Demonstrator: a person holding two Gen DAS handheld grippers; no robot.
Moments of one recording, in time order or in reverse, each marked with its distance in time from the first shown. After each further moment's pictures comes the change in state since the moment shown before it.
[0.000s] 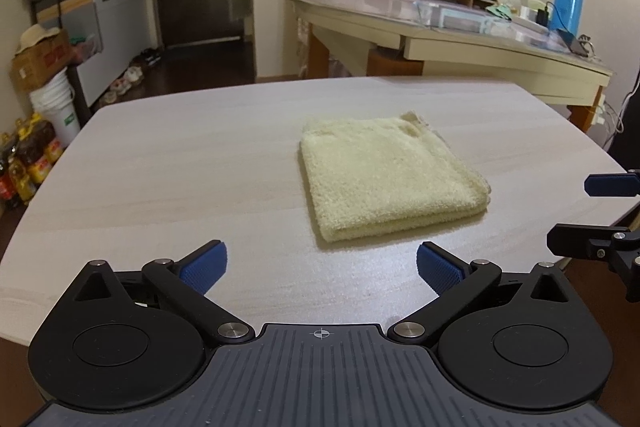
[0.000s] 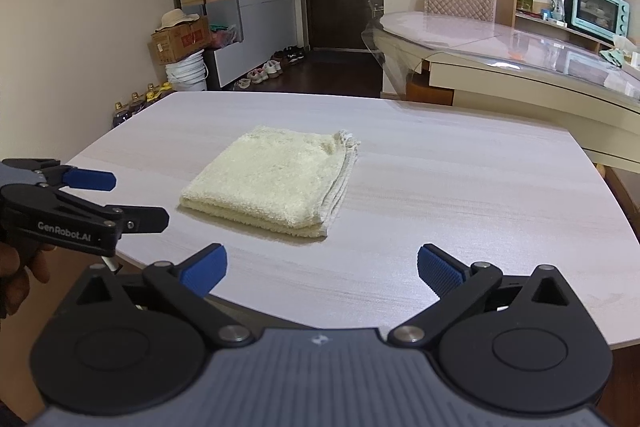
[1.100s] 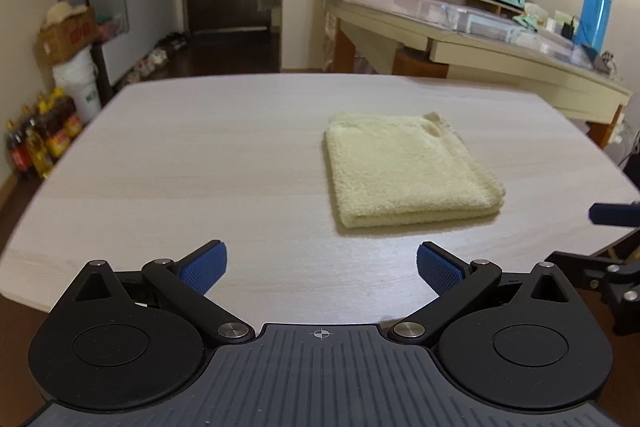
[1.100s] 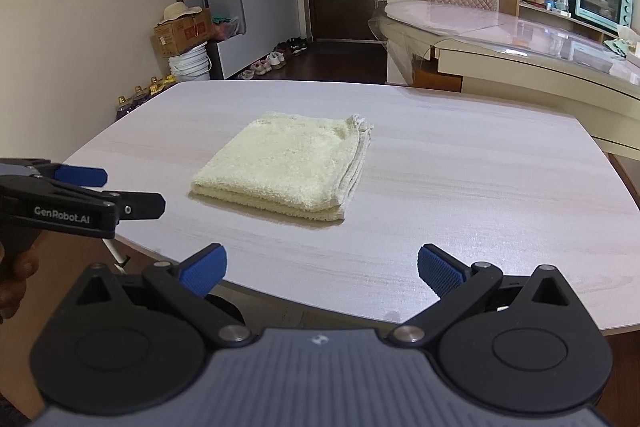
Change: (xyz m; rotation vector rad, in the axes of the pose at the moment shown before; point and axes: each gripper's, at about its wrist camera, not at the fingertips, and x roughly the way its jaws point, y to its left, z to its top) left arm -0.006 0.008 -0.007 -0.100 0.029 0.036; right arm 0.003 0.009 -0.006 0.000 0.026 0.004
